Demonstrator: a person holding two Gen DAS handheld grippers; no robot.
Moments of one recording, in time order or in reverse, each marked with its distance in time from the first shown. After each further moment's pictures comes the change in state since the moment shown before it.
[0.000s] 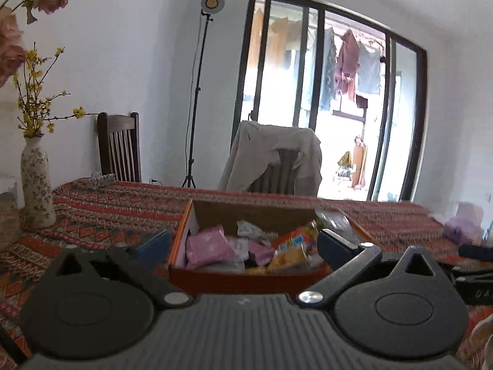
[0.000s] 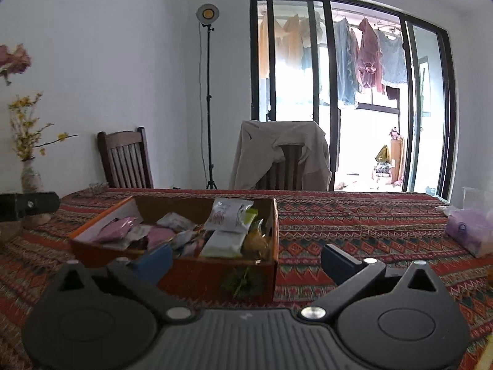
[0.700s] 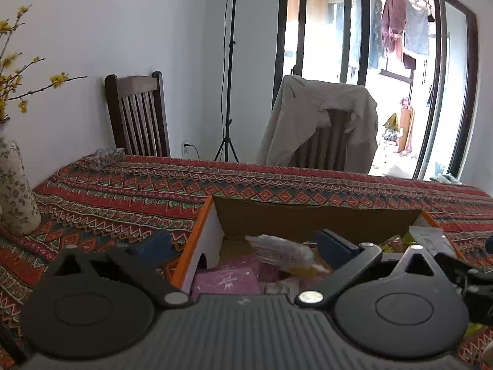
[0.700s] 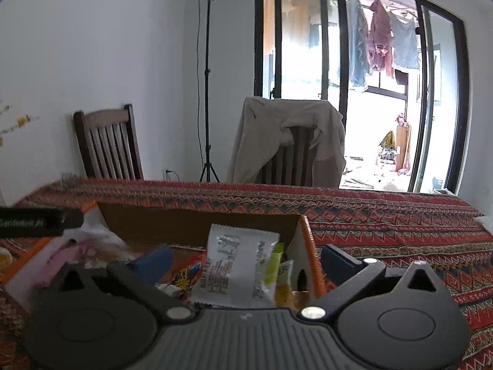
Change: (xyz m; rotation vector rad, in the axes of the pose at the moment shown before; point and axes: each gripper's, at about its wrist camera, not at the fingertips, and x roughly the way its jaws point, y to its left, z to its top) left arm 0.181 0.017 0.034 -0.018 0.172 0.180; right arm 0.167 0.026 0.043 -0.012 0.087 -0.015
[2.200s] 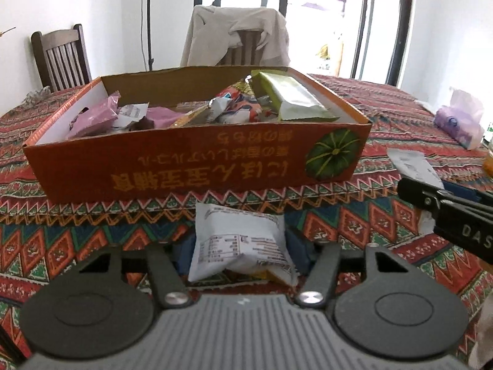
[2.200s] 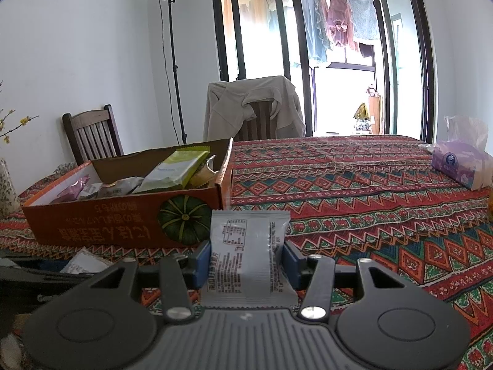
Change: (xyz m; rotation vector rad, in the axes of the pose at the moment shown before) left arm -0.072 -0.093 -0.134 0.157 0.242 -0.238; right arm -0.108 -0.075 -0.116 0.131 0.032 -0.048
